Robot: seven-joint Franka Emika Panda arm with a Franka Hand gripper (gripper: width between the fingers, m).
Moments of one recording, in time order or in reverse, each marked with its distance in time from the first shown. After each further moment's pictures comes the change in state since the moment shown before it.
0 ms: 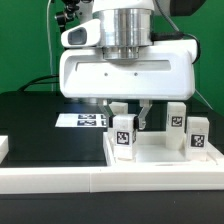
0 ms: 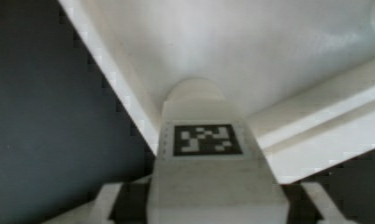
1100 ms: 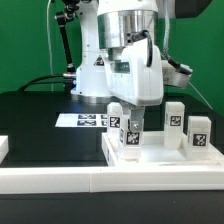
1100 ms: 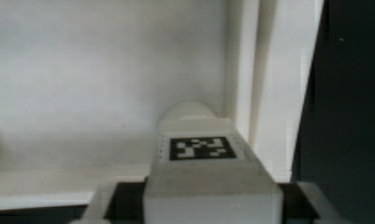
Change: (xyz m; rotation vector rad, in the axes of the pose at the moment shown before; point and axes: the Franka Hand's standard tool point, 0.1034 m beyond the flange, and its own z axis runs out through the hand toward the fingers) arm -0.006 -0.009 0.003 0.046 -0.001 1.068
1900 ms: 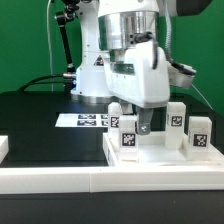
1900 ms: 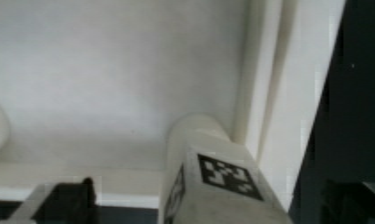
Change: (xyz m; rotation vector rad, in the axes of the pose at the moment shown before) arm -0.005 0.002 0.000 -0.031 -0.021 -0.270
